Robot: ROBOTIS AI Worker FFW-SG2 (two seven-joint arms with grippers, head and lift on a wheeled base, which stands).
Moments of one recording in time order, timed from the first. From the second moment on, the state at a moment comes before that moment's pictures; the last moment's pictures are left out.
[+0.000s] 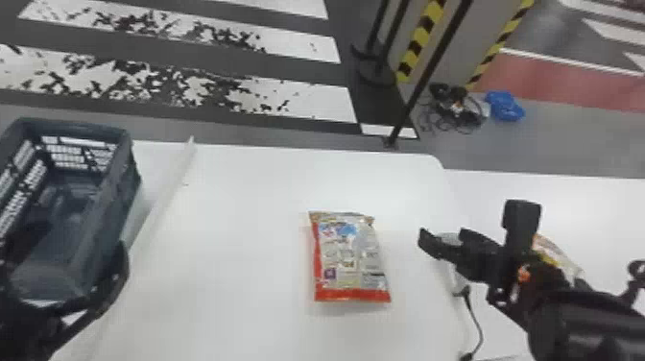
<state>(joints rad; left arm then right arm) 0.57 0.05 0.09 -1.77 0.10 -0.43 -0.43 0.31 -0.29 -0.40 -1.86 -0.20 0.70 0.36</state>
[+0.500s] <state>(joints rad) 0.57 0.05 0.08 -1.78 0.09 -0.27 -0.31 0.24 -0.36 -0.40 -1.69 -0.15 0.75 0.38</state>
